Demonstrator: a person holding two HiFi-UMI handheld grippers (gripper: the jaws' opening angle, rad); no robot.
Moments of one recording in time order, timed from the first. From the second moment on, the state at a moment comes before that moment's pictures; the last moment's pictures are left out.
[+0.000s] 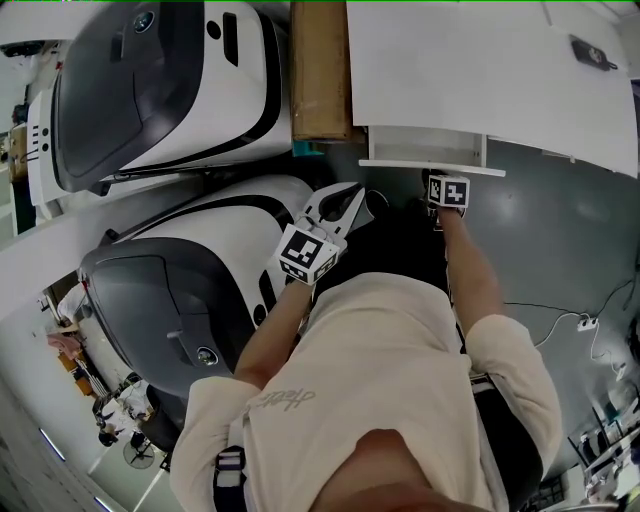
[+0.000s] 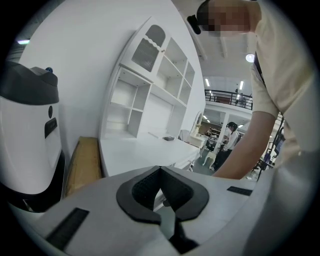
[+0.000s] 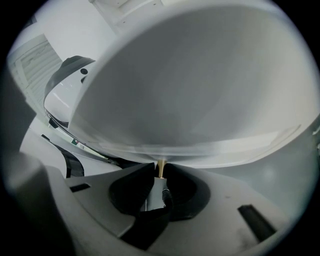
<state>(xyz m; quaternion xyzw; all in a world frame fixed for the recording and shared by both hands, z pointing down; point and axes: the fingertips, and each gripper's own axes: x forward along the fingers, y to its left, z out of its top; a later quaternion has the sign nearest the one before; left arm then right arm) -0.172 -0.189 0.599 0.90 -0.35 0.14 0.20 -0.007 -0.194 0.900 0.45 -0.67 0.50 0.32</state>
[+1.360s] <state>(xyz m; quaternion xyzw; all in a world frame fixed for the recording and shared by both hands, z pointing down) -0.106 -0.072 0.593 0.85 -0.45 0.14 0.24 0.001 -0.109 0.899 0.41 -0.68 0.54 0.28</state>
